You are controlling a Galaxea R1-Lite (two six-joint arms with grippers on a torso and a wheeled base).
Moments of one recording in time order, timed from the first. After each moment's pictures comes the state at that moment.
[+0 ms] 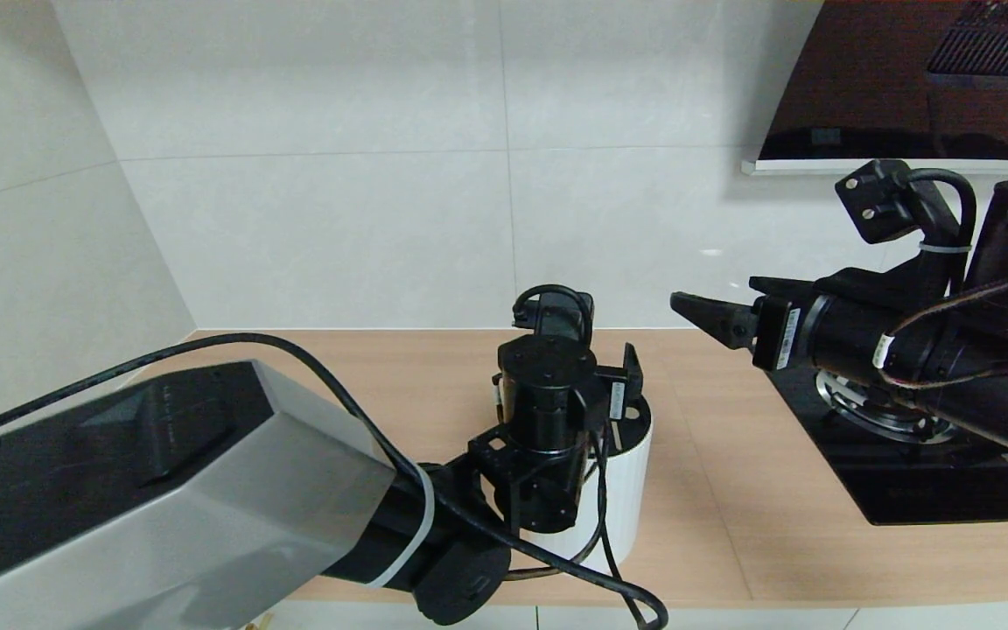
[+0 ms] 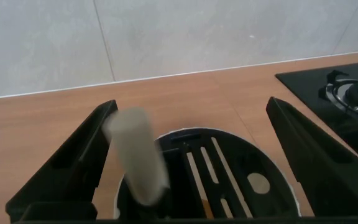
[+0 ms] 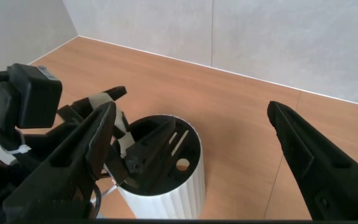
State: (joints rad) left arm -0.86 2.19 -1.11 -1.05 0.63 -0.06; right arm 0.57 1.52 -0.83 -0.63 -0.06 0.09
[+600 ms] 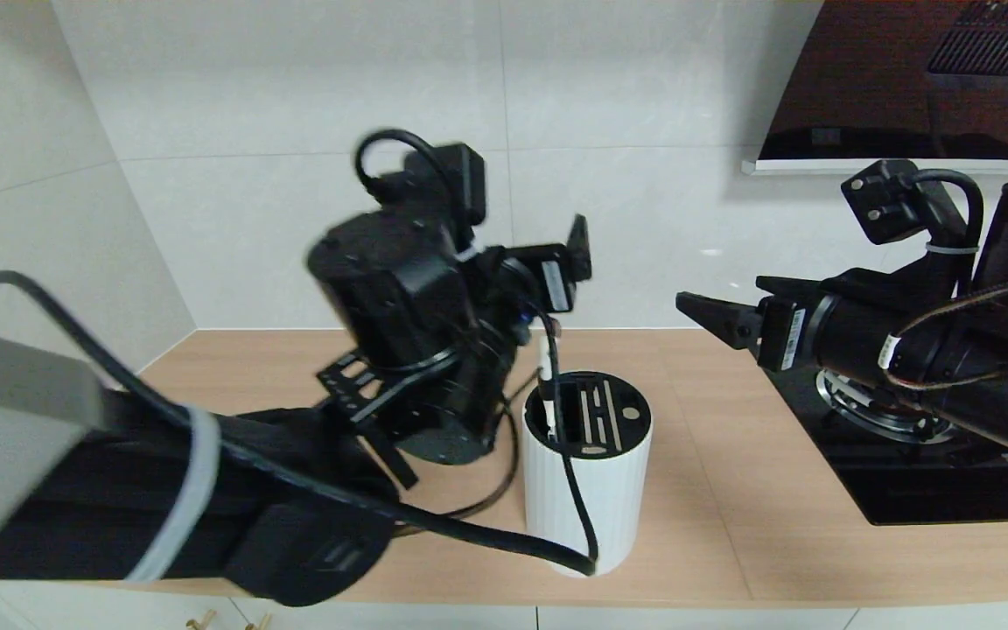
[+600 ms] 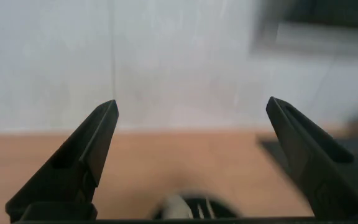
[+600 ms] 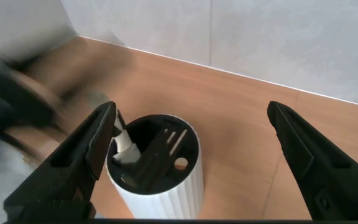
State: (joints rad) left arm -0.80 1.89 -1.04 -1.12 0.59 -0.07; right arm 0.57 1.51 -0.82 -0.63 -0.08 0.07
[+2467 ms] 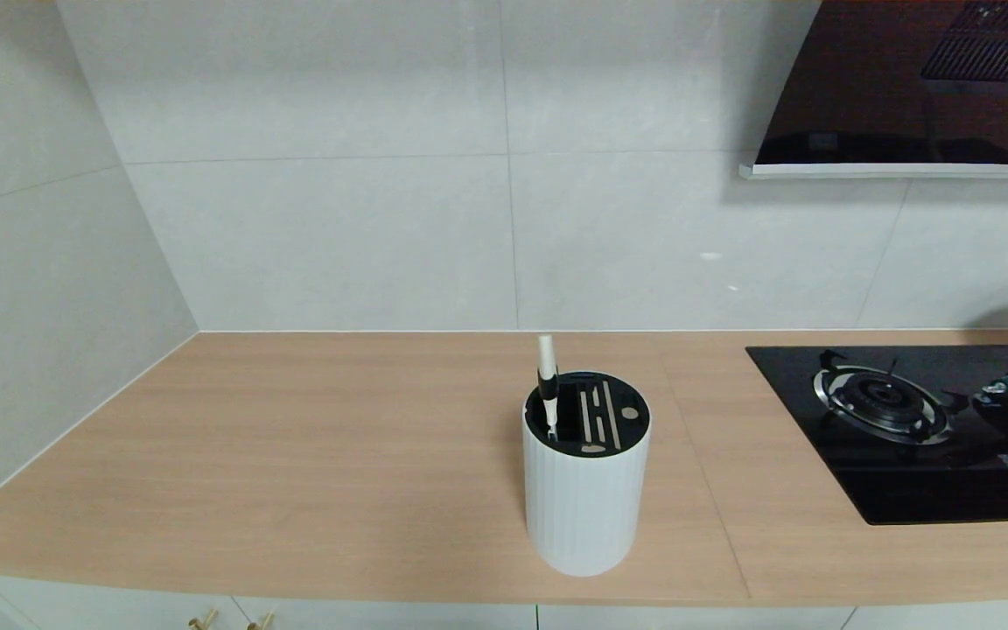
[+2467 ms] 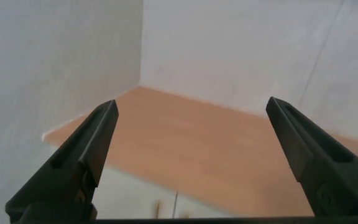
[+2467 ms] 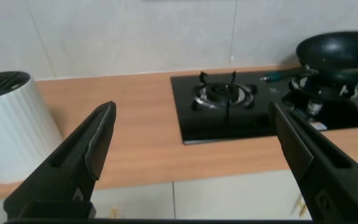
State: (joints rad) left arm 0.00 0.01 -0.18 -0.02 0.34 -0.04; right arm -0.01 0.02 -0.09 -0.05 -0.15 -0.04
